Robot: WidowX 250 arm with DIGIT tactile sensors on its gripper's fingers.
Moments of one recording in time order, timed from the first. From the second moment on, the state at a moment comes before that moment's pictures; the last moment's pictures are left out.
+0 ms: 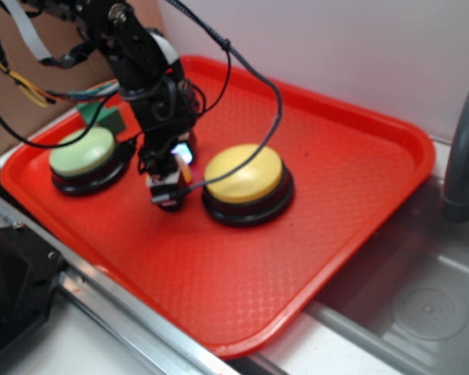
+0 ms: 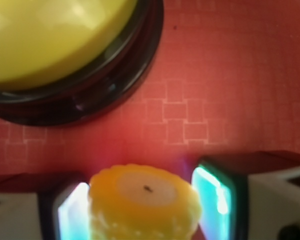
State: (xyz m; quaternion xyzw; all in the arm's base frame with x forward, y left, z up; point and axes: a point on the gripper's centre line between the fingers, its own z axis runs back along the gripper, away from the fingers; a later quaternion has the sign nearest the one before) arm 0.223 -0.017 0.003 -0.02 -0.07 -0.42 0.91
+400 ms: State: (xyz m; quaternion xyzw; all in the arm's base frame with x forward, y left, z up) arm 0.216 -0.016 0.024 -0.01 0.00 -0.36 0.93
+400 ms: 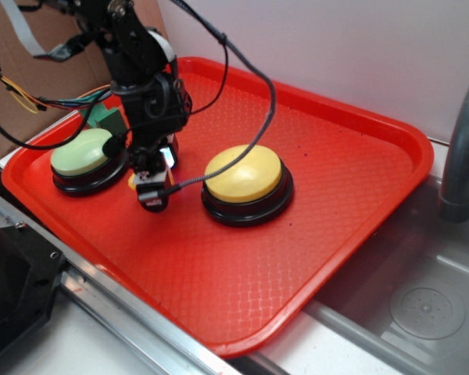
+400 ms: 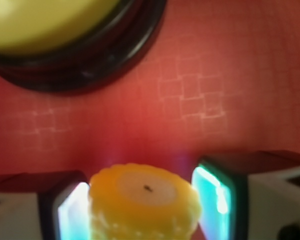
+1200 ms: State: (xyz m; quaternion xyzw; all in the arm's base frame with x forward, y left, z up) arm 0.215 0.001 0.187 -0.03 -0.02 0.05 1.00
